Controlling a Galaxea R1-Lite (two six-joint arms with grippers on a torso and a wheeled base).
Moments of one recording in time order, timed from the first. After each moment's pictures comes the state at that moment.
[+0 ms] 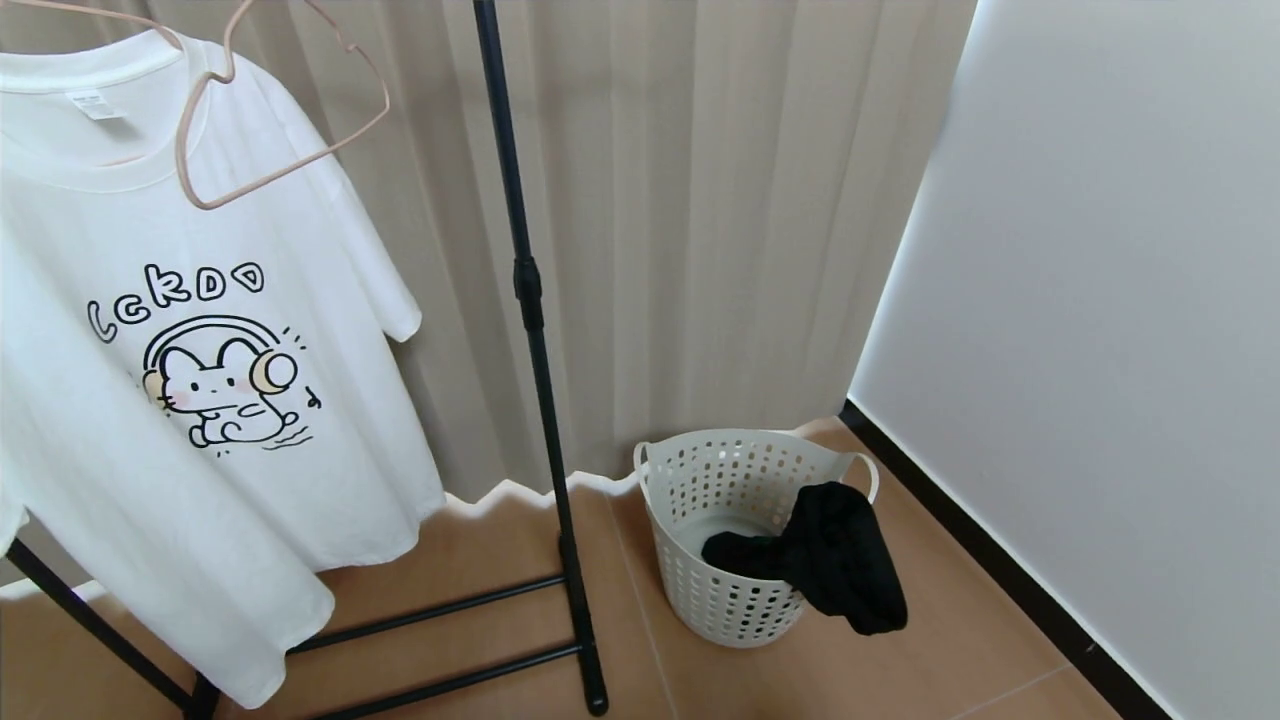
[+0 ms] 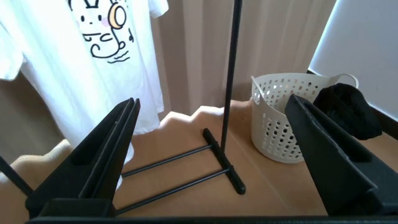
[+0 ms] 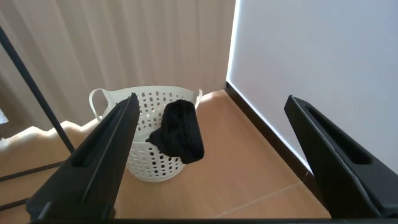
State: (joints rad) left arm 0.01 0.00 0.00 -0.05 -0.11 0.03; right arm -0.01 0.00 0.00 -0.06 -0.07 0.06
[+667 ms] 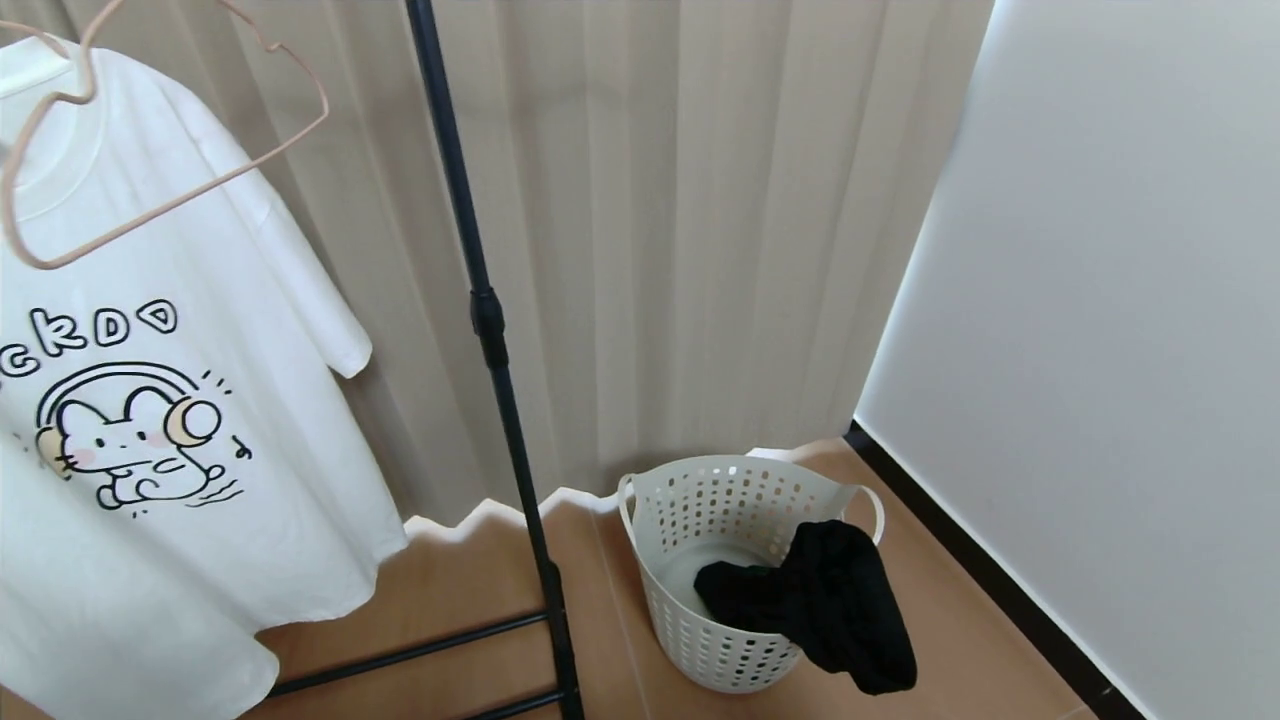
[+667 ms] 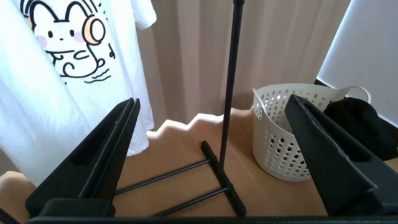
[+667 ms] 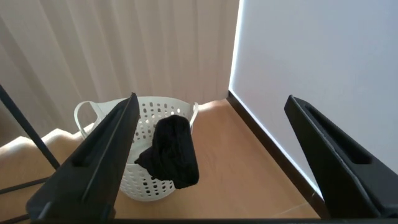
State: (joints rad) left arm 0.01 0.00 0.00 -0.06 -0.11 0.02; right arm -0.01 0.00 0.00 -0.06 -0.07 0.06
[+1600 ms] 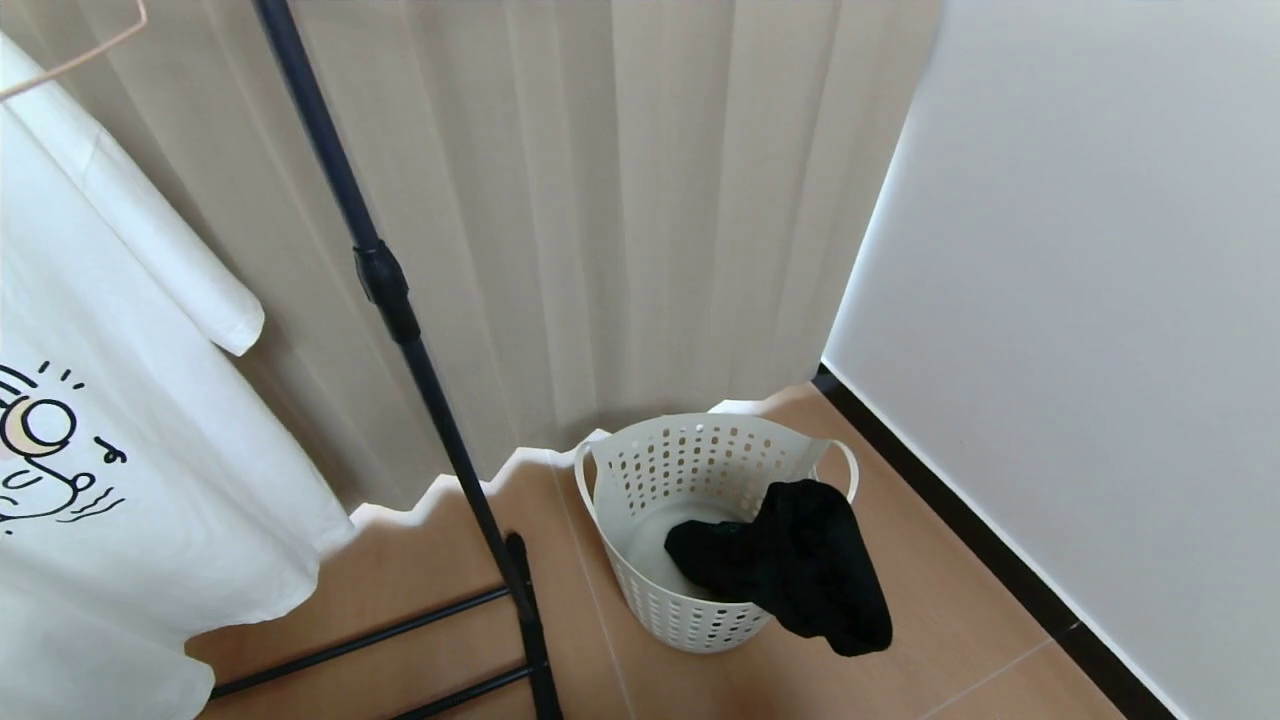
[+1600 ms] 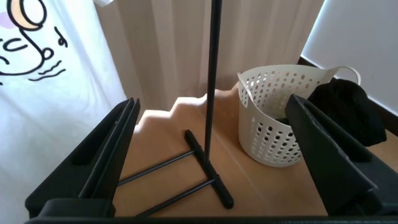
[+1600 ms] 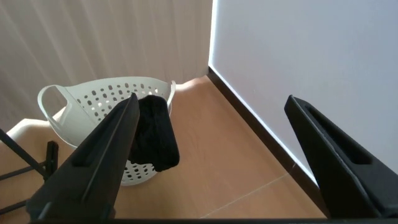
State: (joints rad) left arm 0.01 0.00 0.00 -0.05 -0.11 0.02; right arm -0.01 0.00 0.00 -0.06 -0.07 0.06
